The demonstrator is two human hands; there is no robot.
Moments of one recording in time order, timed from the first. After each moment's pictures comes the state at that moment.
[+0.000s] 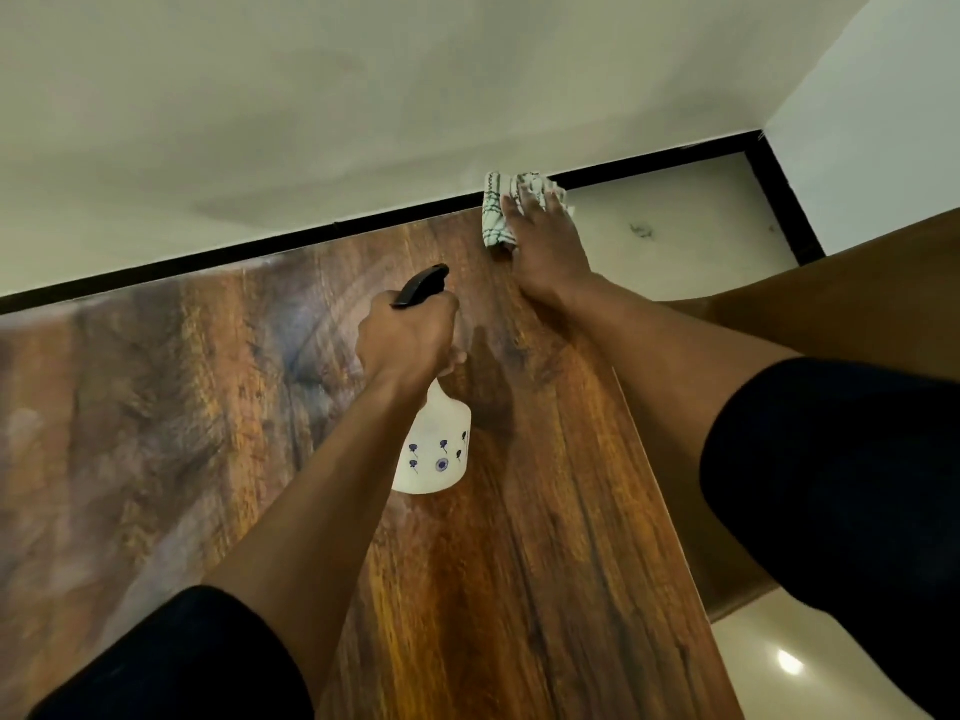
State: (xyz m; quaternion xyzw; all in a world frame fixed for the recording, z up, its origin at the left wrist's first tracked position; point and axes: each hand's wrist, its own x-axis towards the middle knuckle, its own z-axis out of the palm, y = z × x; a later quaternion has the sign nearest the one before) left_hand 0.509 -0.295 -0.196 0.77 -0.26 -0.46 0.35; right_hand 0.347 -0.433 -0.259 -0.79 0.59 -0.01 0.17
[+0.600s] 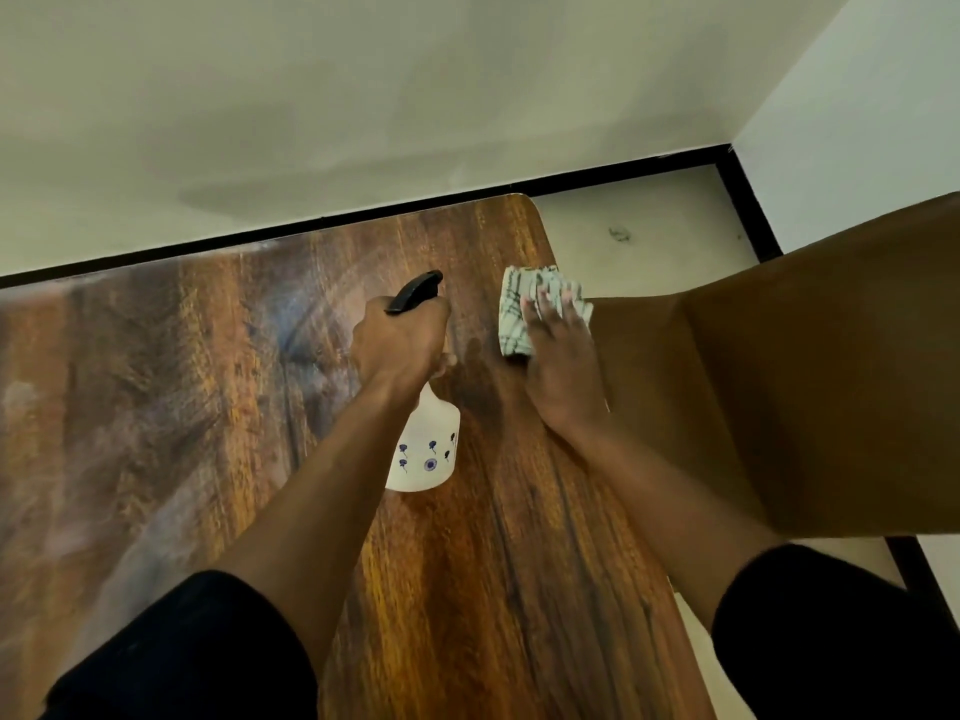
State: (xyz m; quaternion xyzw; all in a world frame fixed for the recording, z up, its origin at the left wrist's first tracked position) left_hand 0.500 -0.264 -0.187 0.77 -0.26 -0.47 0.35; right_hand 0.302 -0.259 -0.249 -0.76 0.62 -0.07 0.18
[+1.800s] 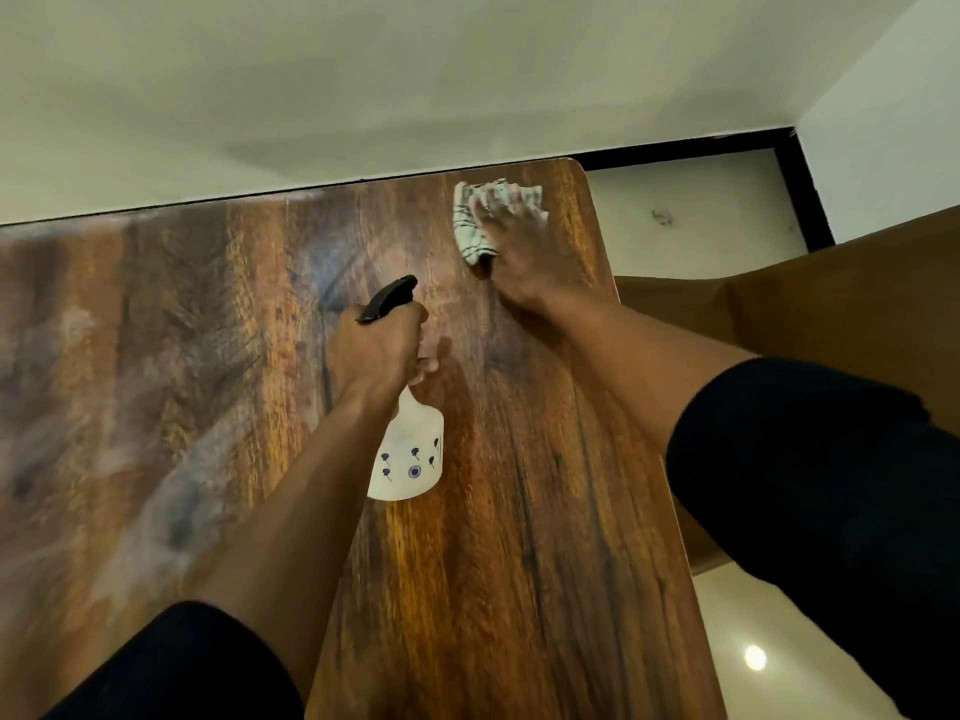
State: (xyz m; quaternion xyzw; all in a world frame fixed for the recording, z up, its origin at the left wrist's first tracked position) left_hand 0.540 -0.203 -0.180 0.79 -0.18 -0.45 0.37; right_hand 0.387 -0.355 -0.240 -0.84 0.51 0.01 0.21
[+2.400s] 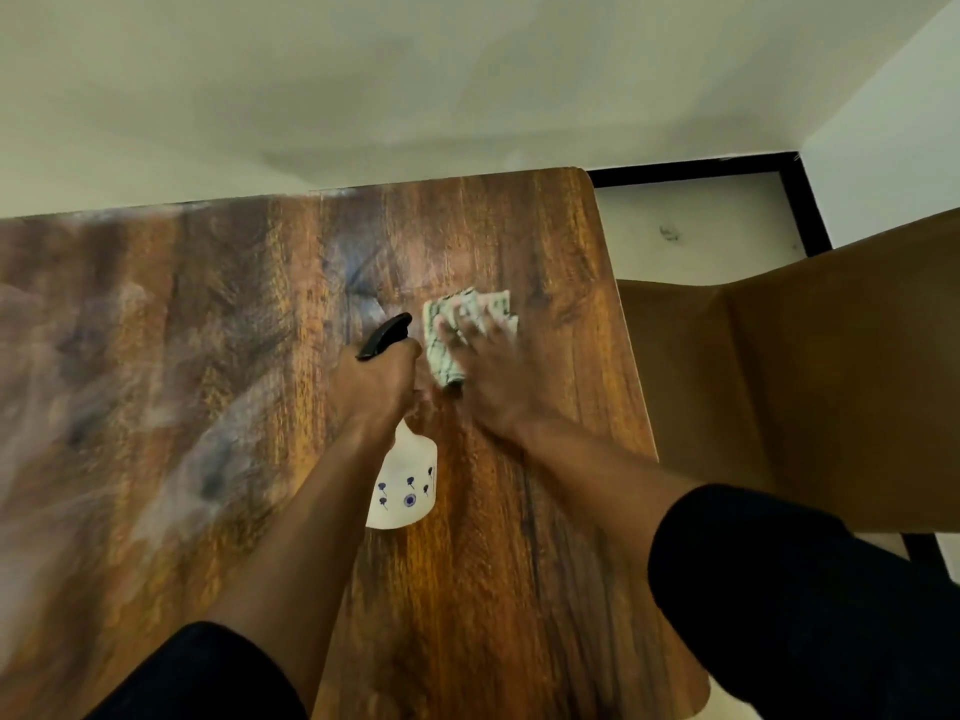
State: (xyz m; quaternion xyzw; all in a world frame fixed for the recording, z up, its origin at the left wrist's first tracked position) left_hand 0.537 -0.128 -0.169 0.79 -0.17 -0.43 0.40; right_hand 0.396 -0.184 -0.253 -0.88 0.45 0.00 0.17
